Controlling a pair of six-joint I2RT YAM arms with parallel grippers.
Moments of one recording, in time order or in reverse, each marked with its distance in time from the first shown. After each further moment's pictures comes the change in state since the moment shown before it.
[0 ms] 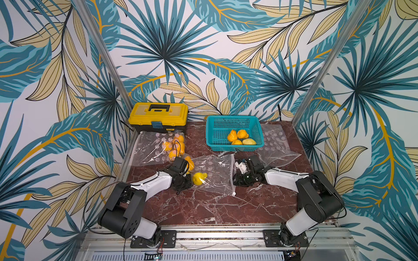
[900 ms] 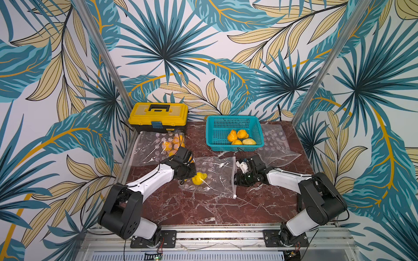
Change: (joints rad) left arm -0.055 0.030 0.212 -0.089 -0.098 -0.046; right arm -0.010 -0.029 -0.010 0.029 -0.073 0.024
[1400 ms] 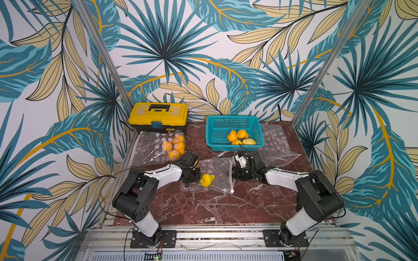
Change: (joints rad) left arm -0.047 0.153 -0.044 0.171 0.058 0.038; right arm 0.005 0.068 0.006 0.258 0.000 0.145
